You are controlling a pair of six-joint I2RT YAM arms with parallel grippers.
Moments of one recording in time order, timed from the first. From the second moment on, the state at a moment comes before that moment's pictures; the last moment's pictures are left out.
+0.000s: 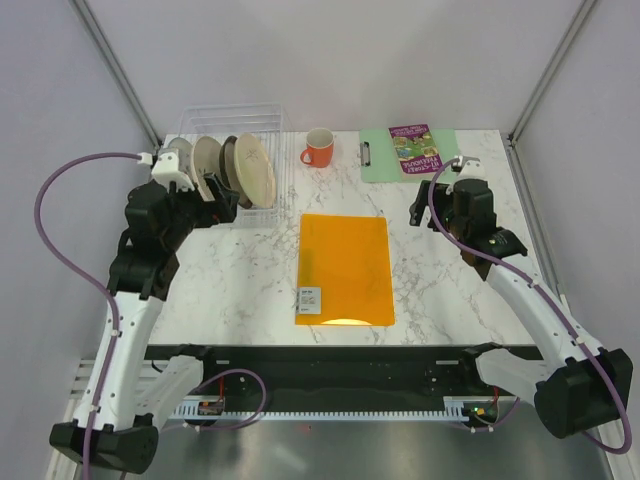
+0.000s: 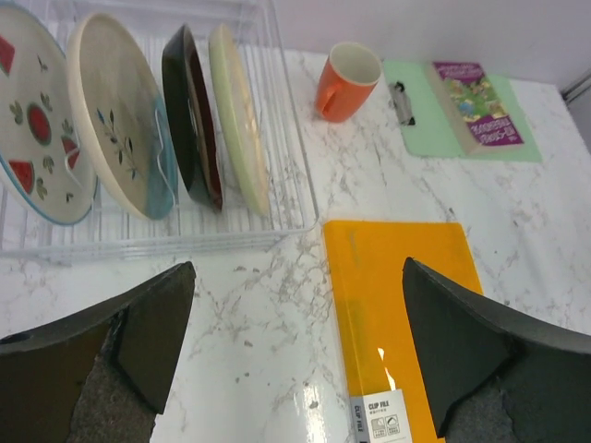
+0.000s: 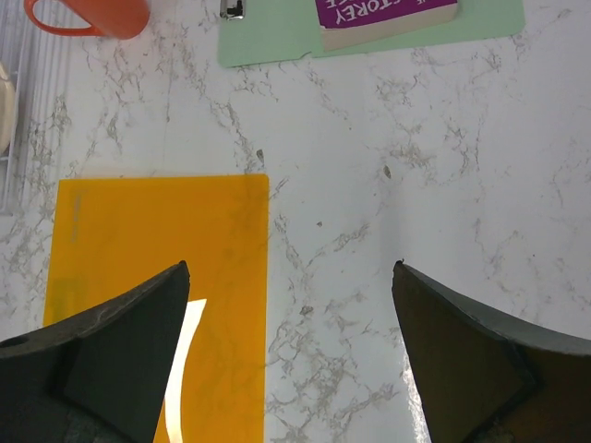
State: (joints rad) left arm -0.13 0.84 1.07 -0.44 0.09 -0.25; right arm 0.27 1.10 0.92 -0.31 0.14 0.33
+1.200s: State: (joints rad) left arm -0.25 1.65 1.41 -0.25 -0.25 -0.27; right arm 0.27 1.27 0.85 -0.33 0.20 0.32
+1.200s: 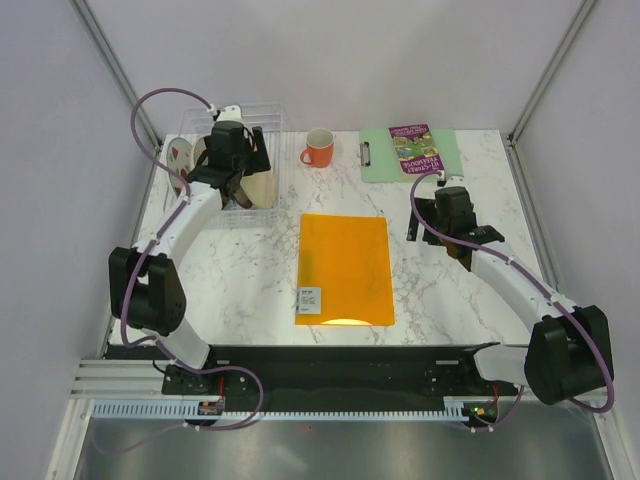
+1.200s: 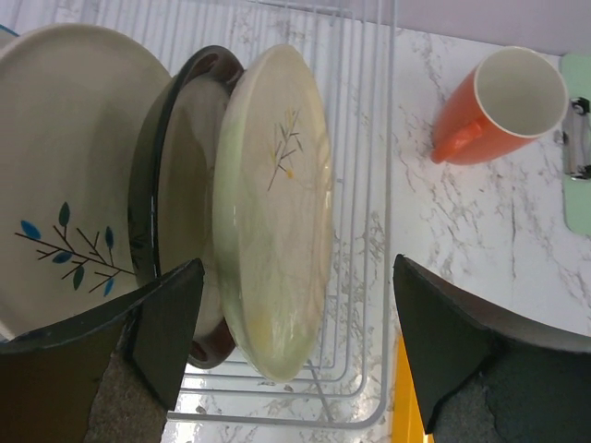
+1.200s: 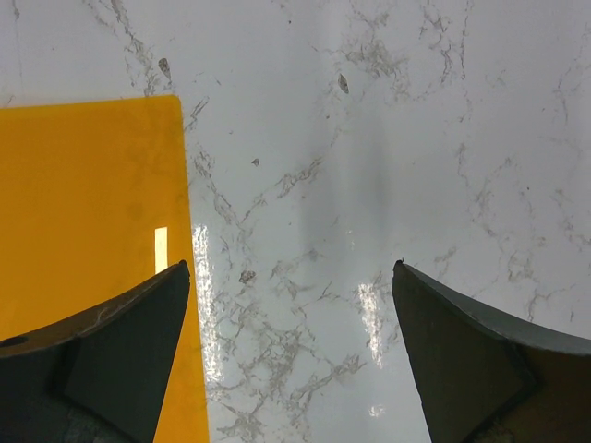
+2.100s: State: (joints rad) left arm -0.35 1.85 1.55 -0.23 -0.60 -0.21; right arm 0.27 1.33 0.85 -0.33 0.22 0.28
